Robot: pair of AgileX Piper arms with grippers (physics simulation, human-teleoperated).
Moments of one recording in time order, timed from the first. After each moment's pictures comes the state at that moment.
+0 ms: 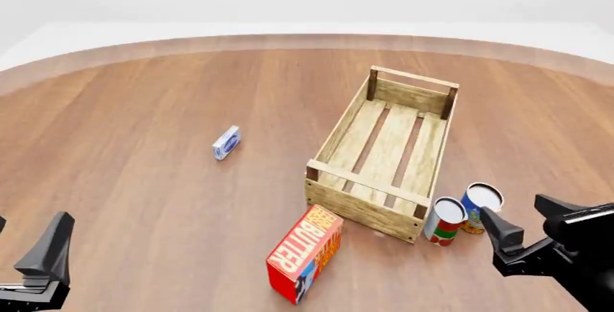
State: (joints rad) left arm 0.00 0.00 0.00 0.00 0.00; right arm 0.13 0.61 -0.15 -0.03 -0.13
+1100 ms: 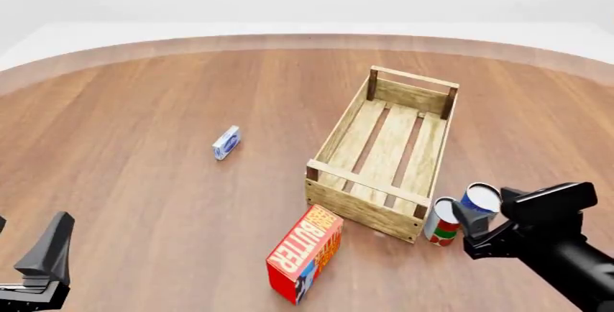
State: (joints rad) left arm 0.00 0.00 0.00 0.00 0.00; right arm 0.18 0.94 -0.18 -0.24 -0.15
